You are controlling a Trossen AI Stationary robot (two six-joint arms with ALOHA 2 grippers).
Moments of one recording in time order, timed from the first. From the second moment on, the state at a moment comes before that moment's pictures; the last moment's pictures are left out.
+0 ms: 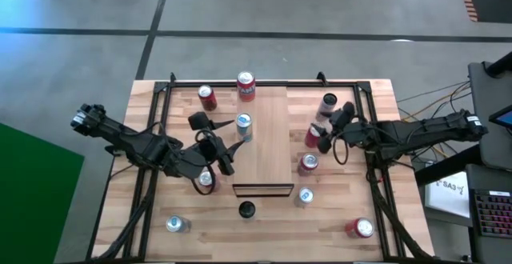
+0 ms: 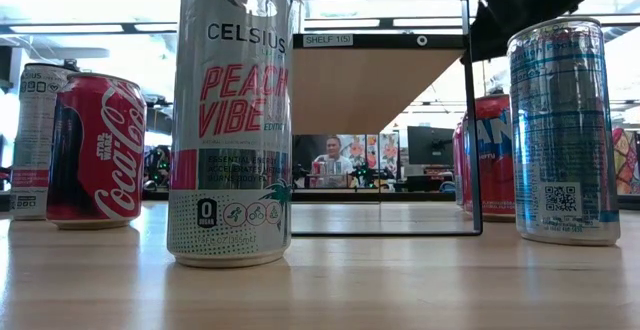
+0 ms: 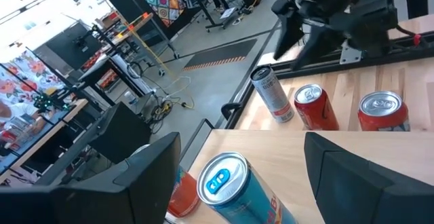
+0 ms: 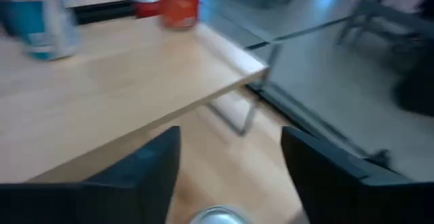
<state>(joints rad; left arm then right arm) -0.43 1.35 1.31 -0.42 -1.07 0.11 0.10 0.83 0.63 -0.32 0.73 0.26</state>
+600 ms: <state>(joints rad) -0.43 1.33 1.31 -0.43 -1.07 0.13 0.10 0.83 0.63 -0.31 0.63 0.17</state>
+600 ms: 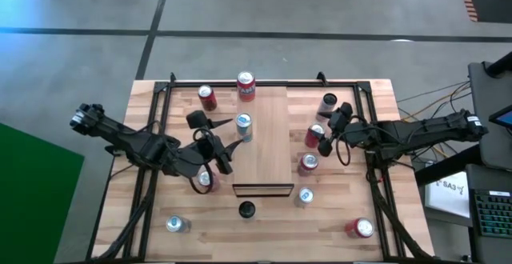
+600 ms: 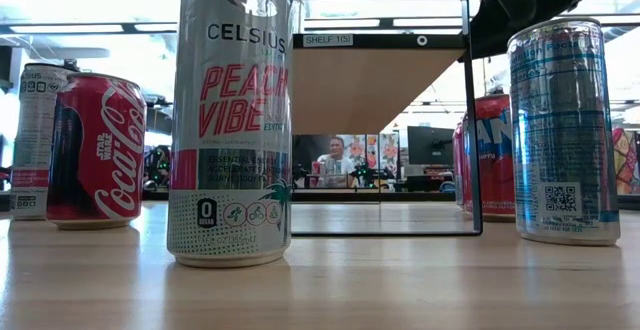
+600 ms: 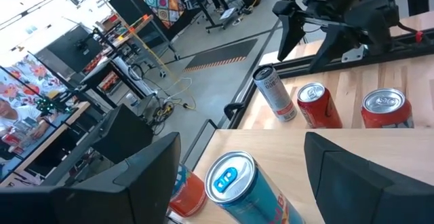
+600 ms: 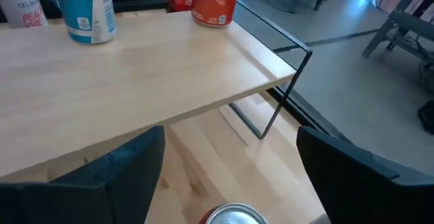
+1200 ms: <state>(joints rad) -0.43 1.30 1.29 -0.48 -1.07 0.12 0.01 0.93 0.72 -0.59 0.45 0.35</state>
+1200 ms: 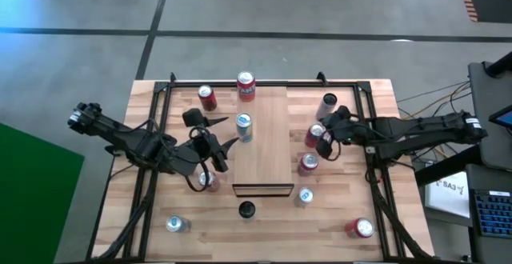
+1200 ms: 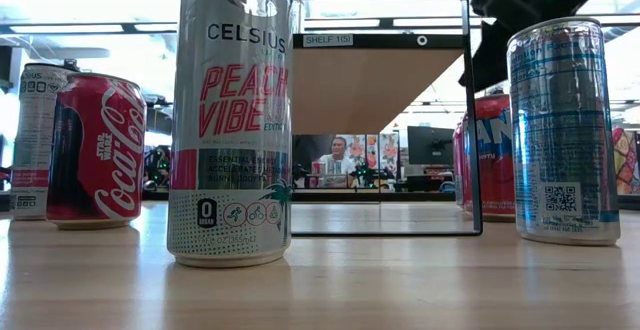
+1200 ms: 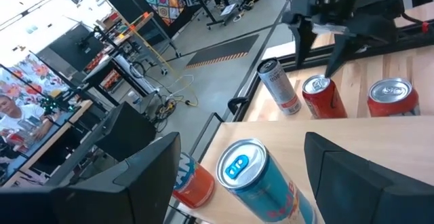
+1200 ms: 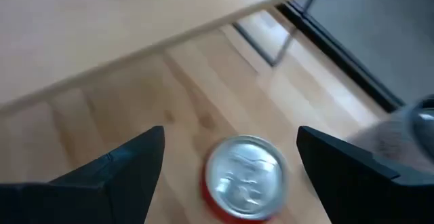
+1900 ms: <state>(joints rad) -0.42 1.21 1.16 -0.46 -1.07 0.02 -0.02 0.97 0.75 -0.70 0.38 0.13</state>
